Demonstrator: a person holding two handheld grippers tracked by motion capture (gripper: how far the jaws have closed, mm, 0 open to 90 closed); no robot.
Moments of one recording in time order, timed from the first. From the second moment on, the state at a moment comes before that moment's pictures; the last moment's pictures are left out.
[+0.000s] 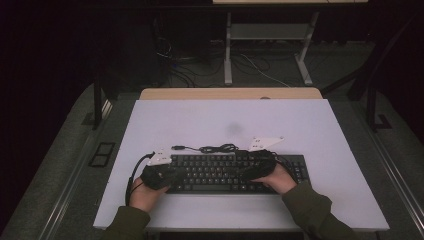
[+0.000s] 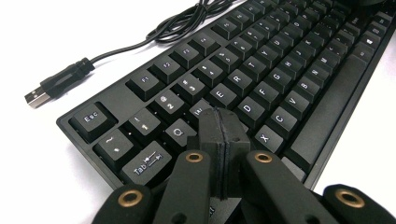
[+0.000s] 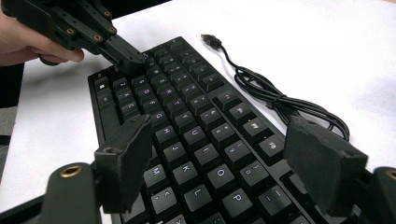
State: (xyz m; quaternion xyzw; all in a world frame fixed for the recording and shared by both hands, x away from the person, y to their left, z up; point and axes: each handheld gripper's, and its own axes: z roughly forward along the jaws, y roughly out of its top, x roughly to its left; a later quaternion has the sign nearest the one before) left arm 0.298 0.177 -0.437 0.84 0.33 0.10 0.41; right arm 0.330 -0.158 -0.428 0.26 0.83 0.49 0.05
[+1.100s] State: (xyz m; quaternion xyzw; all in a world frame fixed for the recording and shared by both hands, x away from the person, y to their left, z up) left arm 0.297 0.178 -0.429 0.82 0.34 0.09 0.46; right arm 0.331 -0.162 -0.427 0.27 0.83 0.50 0.04
